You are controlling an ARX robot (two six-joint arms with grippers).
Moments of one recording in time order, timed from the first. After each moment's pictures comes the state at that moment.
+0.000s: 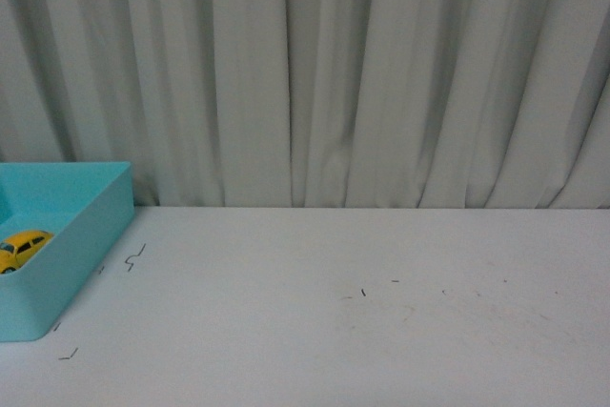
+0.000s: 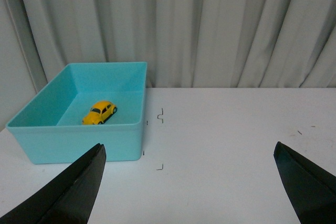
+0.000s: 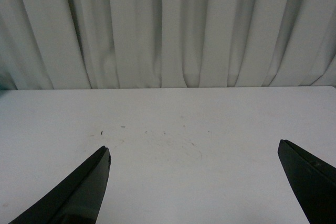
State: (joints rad) left arm 0.00 0.01 0.01 0.00 0.00 0.00; right arm 0.00 0.00 0.01 0.00 0.00 -0.01
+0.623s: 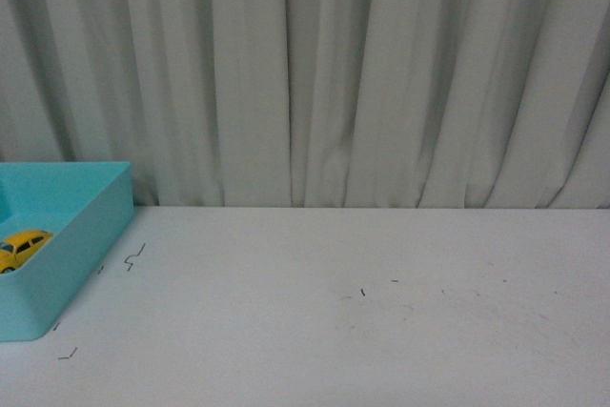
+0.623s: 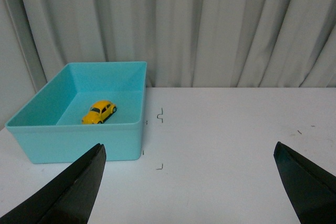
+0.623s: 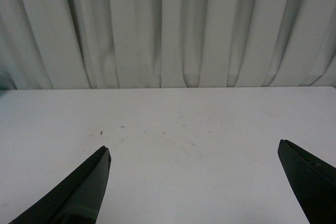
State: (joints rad) left arm 0.00 0.01 0.01 0.00 0.00 0.00; right arm 0.00 0.00 0.01 0.00 0.00 -0.01
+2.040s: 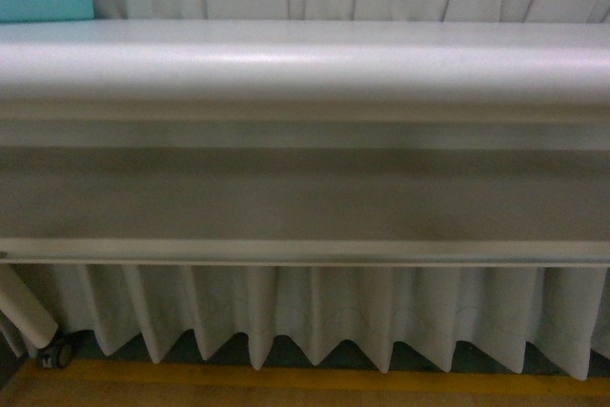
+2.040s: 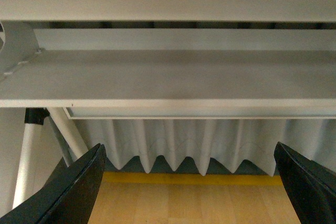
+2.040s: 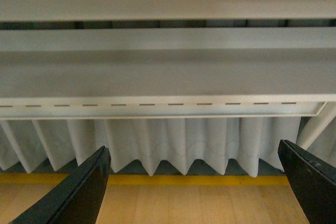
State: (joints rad) left arm 0.00 0.01 0.01 0.00 0.00 0.00; right arm 0.00 0.00 0.01 0.00 0.00 -0.01
